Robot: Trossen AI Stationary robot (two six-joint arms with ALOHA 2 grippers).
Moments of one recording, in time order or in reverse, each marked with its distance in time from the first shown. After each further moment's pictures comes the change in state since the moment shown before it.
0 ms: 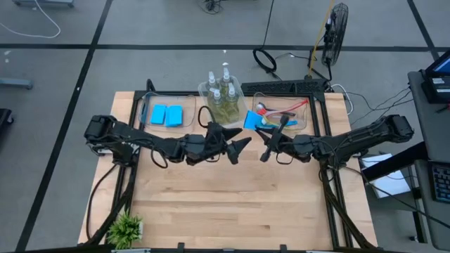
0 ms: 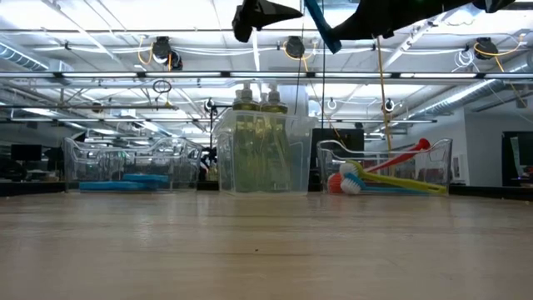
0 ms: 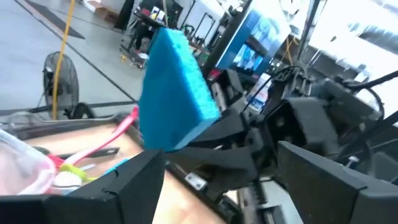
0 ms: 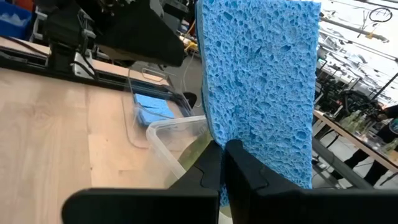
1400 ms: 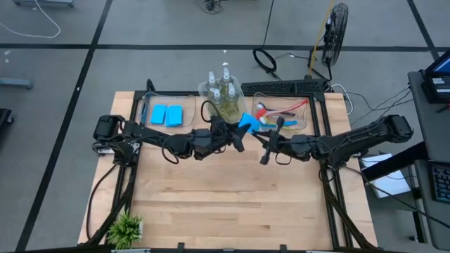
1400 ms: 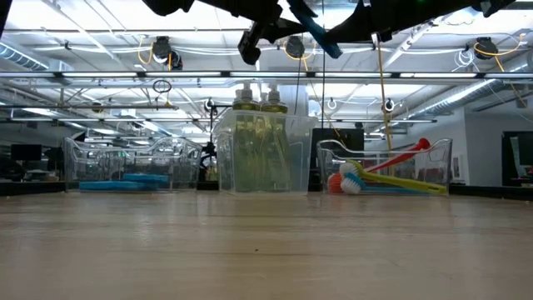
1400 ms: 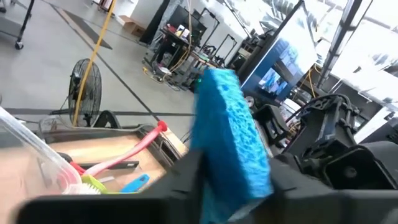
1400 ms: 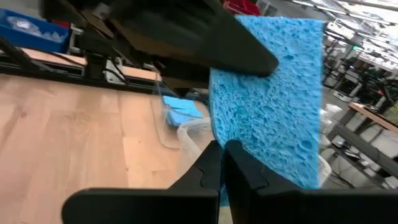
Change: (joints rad) left arm 0.088 0.084 0.003 0.114 -0.043 -0.062; right arm -0.001 0.013 0.000 -0.022 -0.117 0.115
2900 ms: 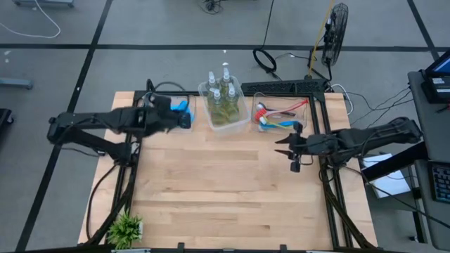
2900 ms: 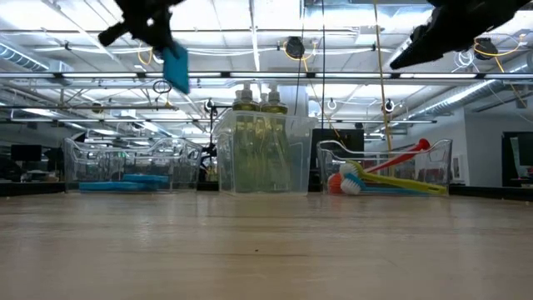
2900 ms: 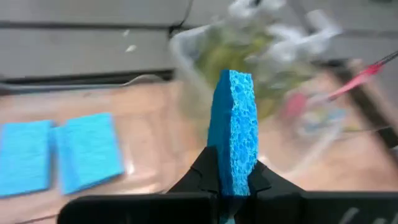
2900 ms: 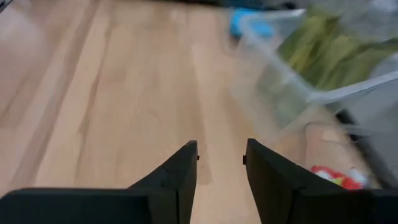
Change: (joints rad) left arm 0.140 -0.616 0.000 -1.544 -0.037 -0.491; right arm 0.018 -0.399 0.000 -0.814 -0.263 0.292
